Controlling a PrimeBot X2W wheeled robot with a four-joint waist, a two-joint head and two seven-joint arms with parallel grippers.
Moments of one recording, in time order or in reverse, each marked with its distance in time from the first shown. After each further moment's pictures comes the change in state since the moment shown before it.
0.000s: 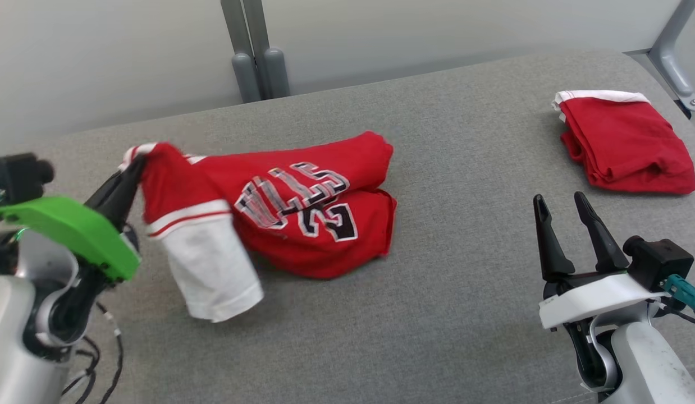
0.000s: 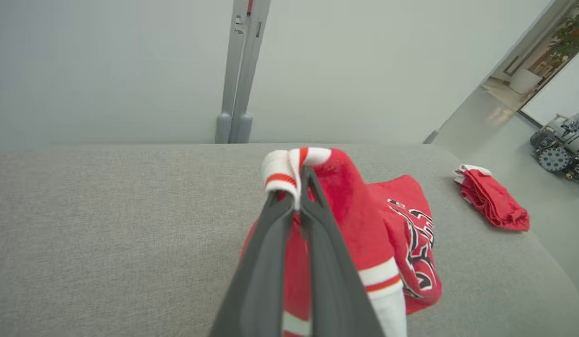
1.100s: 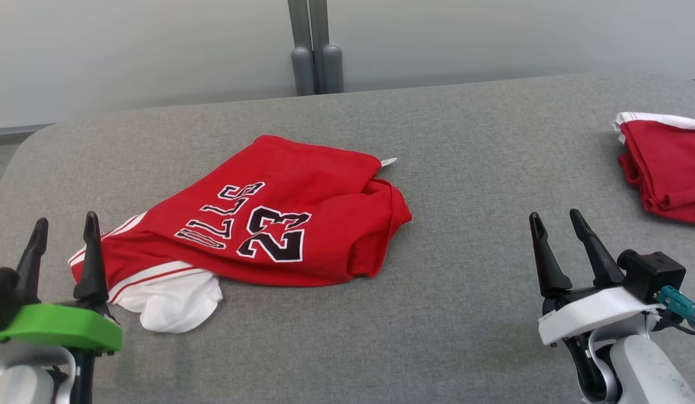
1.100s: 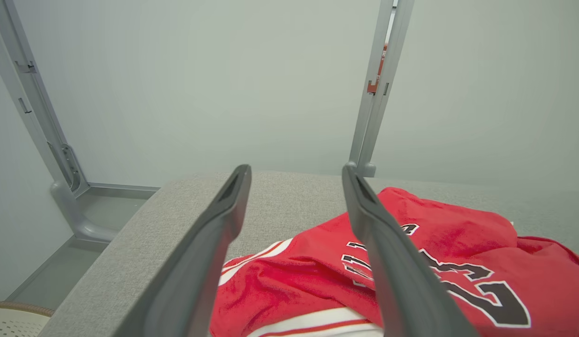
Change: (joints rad) left arm 0.257 0.031 0.061 0.048 0.228 0.117 -0.474; right arm 0.026 -0.020 0.025 0.020 0.007 0.000 0.000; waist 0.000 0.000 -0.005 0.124
